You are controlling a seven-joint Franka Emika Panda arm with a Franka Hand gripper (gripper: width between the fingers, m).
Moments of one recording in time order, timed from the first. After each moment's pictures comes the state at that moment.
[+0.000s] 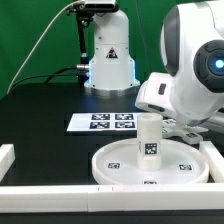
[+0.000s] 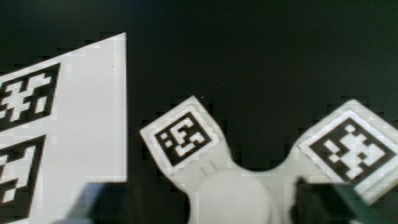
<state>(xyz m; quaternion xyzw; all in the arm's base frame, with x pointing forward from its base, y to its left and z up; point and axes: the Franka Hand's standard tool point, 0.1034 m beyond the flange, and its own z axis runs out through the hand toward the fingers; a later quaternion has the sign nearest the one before) 0.404 0.129 0.020 0.88 -0.15 -0.45 0.06</state>
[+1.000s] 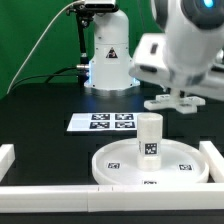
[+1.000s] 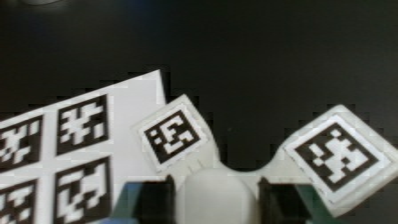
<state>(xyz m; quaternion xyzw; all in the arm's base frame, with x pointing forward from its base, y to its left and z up) 0.415 0.109 0.111 0.91 -0.16 -0.38 0.02</state>
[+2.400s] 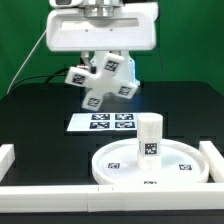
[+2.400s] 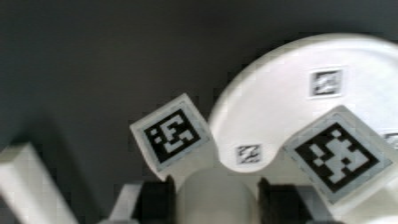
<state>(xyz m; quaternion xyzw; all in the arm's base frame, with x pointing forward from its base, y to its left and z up) 0.463 -0.060 0.131 0.99 -0.08 0.14 0.03</state>
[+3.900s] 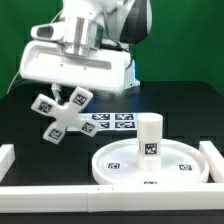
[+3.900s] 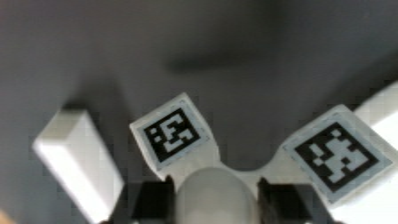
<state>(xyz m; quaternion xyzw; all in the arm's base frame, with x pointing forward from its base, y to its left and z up) 0.471 -0.113 0.093 0.97 -0.05 0.21 0.09</state>
